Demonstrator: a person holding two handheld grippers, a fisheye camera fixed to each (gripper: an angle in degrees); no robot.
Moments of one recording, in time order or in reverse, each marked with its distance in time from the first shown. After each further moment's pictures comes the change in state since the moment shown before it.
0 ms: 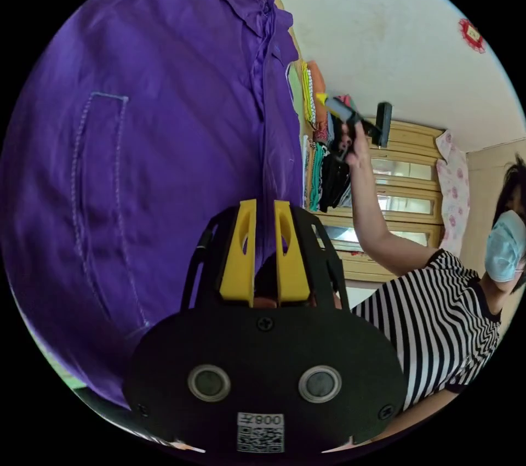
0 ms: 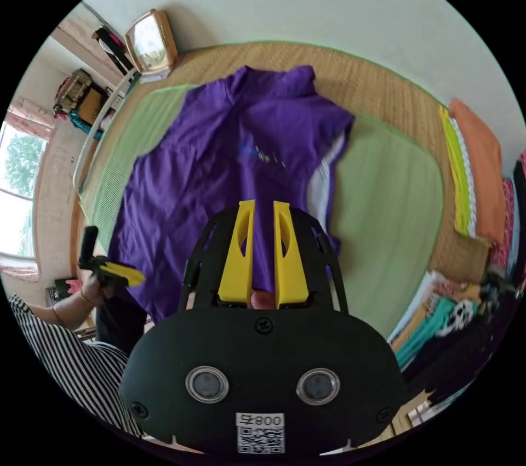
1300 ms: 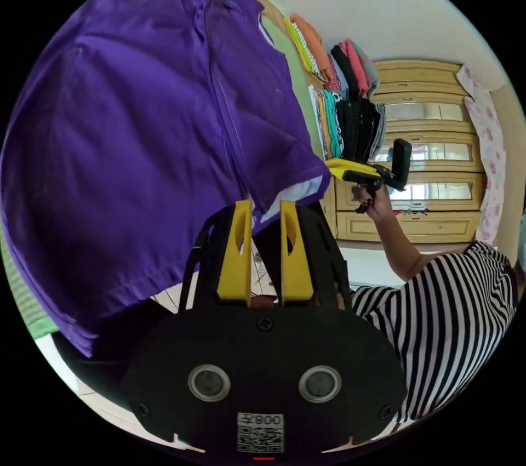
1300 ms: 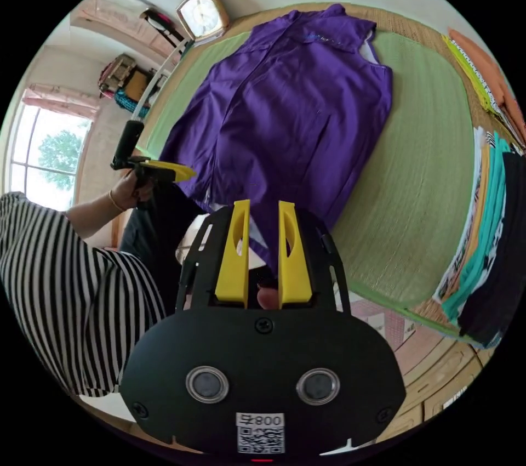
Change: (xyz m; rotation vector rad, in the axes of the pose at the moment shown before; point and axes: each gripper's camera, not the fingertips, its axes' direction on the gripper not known) left arm 0.029 0.134 0.126 -0.150 -0.226 0.165; right arm -0.098 0.302 0.049 -0.068 -0.254 -0.027
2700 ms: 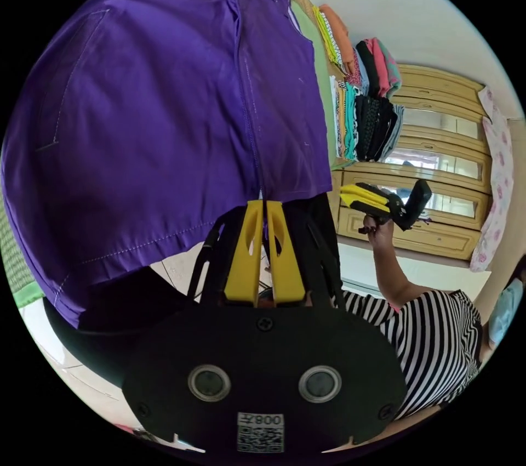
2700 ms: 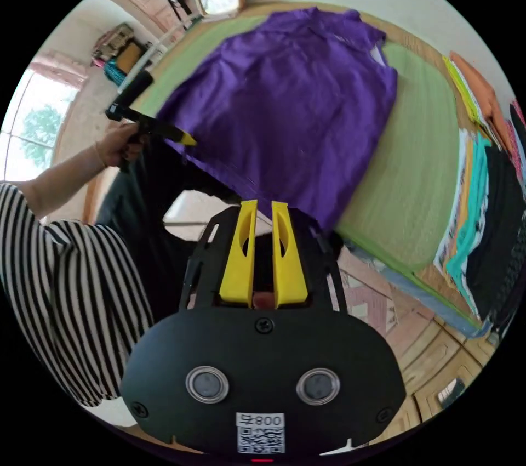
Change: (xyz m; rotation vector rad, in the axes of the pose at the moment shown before) left arm -0.039 0.052 0.054 -0.080 -0.017 -0.113; right arm -0.019 0.106 0.073 -0.009 0.152 -0.083
